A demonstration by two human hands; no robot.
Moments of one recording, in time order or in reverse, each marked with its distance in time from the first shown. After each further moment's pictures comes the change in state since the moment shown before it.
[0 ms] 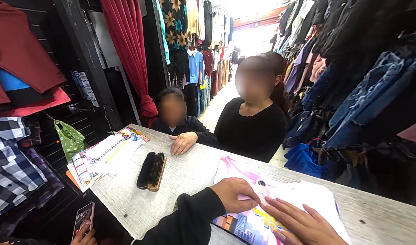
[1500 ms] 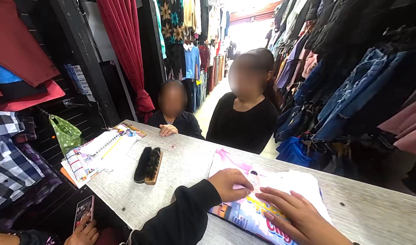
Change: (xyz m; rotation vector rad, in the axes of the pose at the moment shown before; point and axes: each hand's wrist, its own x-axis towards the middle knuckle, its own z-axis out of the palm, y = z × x) left_hand -0.004 0.007 0.005 0.008 0.012 -0.044; right_hand -0.002 -0.003 0.010 0.012 0.181 0.005
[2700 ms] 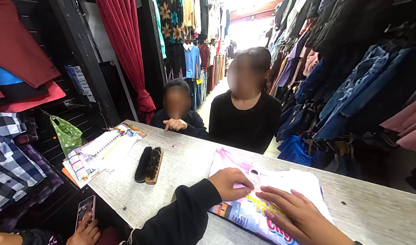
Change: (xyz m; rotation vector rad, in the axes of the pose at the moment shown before) left_hand 0.001 0.001 -0.001 -0.001 0.004 -0.005; right_hand 0.001 0.001 0.000 -0.001 -0.007 0.002
